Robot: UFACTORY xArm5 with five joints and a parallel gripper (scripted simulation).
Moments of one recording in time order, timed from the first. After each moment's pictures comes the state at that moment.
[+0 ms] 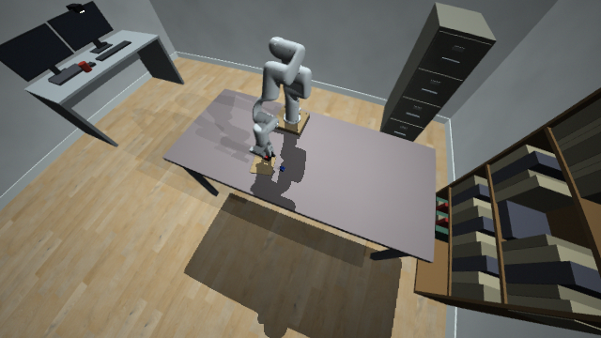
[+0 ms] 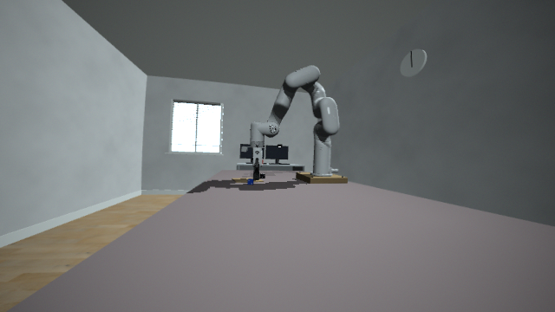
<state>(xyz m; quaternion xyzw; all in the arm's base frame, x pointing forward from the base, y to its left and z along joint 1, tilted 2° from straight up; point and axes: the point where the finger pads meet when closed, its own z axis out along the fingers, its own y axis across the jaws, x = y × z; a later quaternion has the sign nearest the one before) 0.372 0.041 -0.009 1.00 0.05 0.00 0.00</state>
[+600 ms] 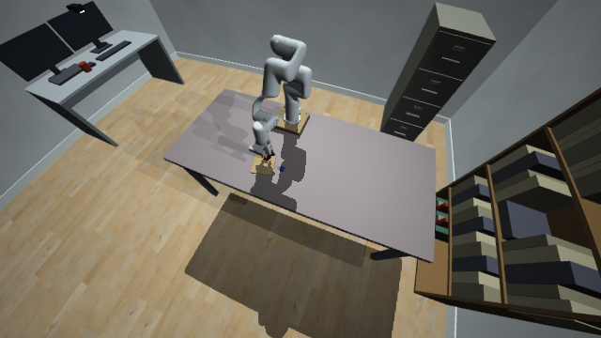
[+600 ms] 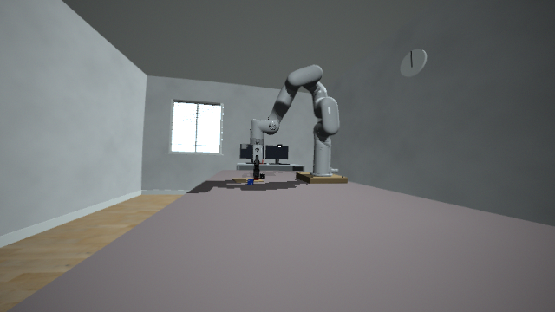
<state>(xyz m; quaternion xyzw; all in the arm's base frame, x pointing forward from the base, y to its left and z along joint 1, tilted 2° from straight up) 0.372 0.041 0.005 1.00 0.05 0.00 0.00</state>
